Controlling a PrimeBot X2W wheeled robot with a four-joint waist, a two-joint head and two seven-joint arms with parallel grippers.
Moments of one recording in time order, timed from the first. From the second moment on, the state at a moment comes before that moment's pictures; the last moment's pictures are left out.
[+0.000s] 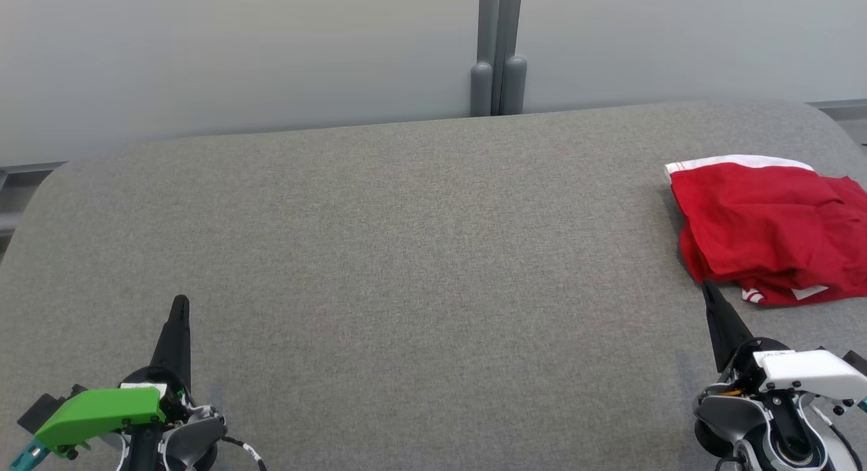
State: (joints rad) left arm -0.09 0.05 0.11 0.24 -1.61 -0.13 0.11; right arm -0.09 -0.05 -0.12 0.23 1.61 0.13 0.11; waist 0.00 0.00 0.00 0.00
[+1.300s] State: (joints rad) left arm -0.09 0.05 0.11 0.24 -1.61 -0.13 0.11; right arm -0.09 -0.05 -0.12 0.23 1.61 0.13 0.11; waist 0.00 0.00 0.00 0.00
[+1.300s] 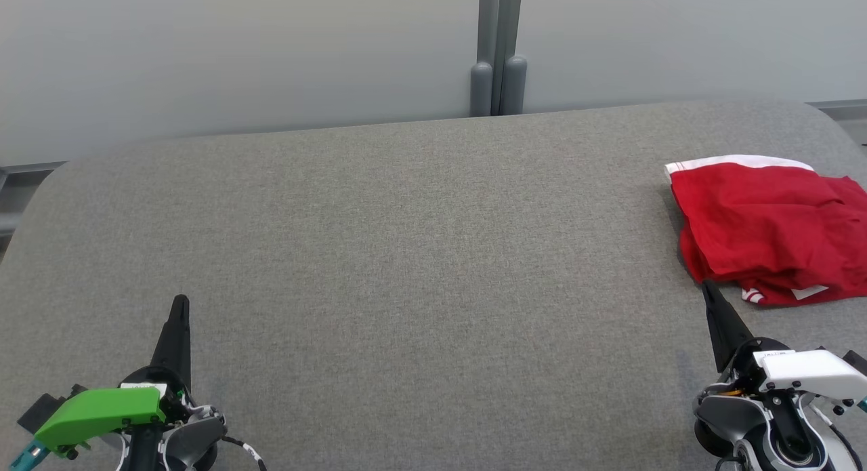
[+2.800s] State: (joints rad) left arm -0.09 0.05 0.11 0.24 -1.61 -0.13 0.11; right arm -0.09 -0.05 -0.12 0.23 1.61 0.13 0.11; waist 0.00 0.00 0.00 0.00
